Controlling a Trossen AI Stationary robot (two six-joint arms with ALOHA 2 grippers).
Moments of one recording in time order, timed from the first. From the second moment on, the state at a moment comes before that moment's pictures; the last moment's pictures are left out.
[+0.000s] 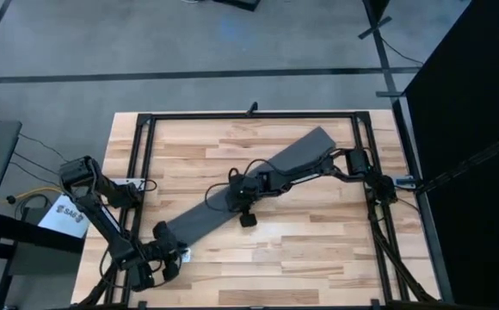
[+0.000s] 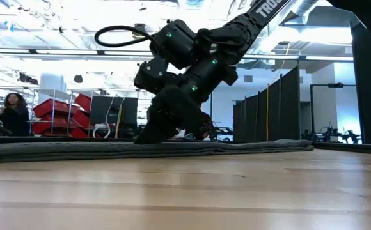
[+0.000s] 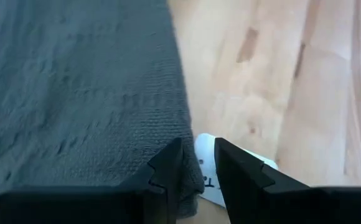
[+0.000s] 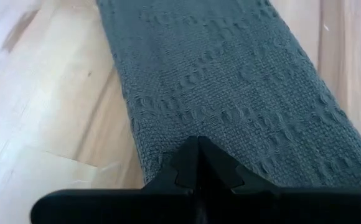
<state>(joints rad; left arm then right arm) -1.15 1.61 0.61 -0.40 -0.75 -1.58 0.02 2.22 1.42 -0.05 -0.18 -0.20</state>
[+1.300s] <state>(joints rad) -1.07 1.53 0.57 -0.55 -0.66 -1.75 -0.09 1.70 0.75 -0.07 0.06 -0.15</state>
